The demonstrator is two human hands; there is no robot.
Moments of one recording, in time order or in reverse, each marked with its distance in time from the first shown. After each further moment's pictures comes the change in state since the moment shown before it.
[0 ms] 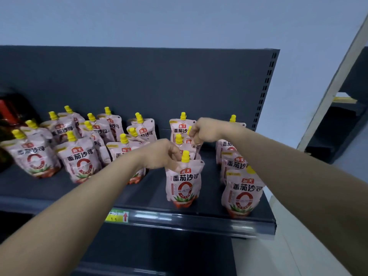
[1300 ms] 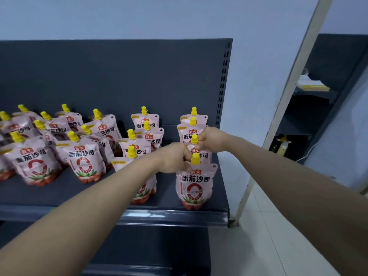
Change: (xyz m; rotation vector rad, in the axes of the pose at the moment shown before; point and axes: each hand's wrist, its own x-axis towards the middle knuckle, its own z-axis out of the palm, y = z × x) left_hand 0.062 0.111 0.092 0.217 -0.054 0.118; right_hand -0.060 0.138 0.007 -0.009 0.021 0.050
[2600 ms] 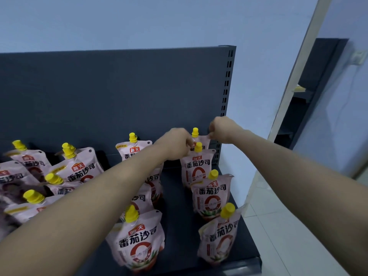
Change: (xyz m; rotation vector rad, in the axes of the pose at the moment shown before) left_hand 0.115 -0.050 -0.078 0.087 0.157 0.055; right_hand 0.117 0.043 -0.051 -0.114 0.258 0.314
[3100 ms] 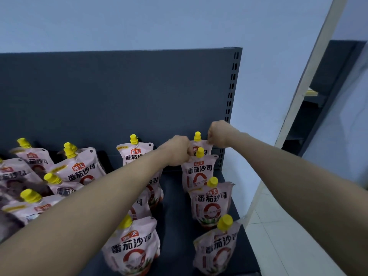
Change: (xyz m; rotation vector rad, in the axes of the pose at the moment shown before) left_hand 0.024 -0.011 0.017 0.015 -0.094 -0.093; right_hand 0.021 -0.003 0.009 -0.126 -0.017 -0.068
